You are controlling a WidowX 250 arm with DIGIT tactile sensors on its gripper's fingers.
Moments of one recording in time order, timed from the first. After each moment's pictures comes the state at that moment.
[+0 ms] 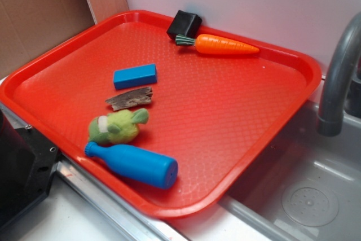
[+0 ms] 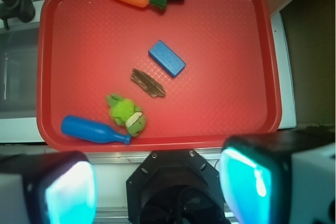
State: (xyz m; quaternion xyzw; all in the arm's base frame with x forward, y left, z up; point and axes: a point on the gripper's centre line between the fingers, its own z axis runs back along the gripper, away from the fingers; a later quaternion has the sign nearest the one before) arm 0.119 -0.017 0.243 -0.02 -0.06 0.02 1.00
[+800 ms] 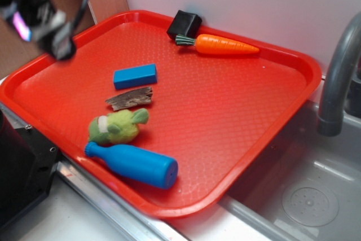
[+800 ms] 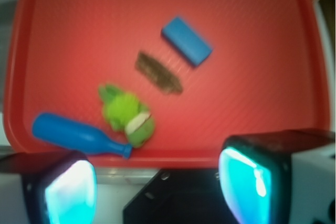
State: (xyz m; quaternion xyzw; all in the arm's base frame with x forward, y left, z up) arm 0.109 -0.045 0.137 -0.03 -0.08 -0.03 1.00
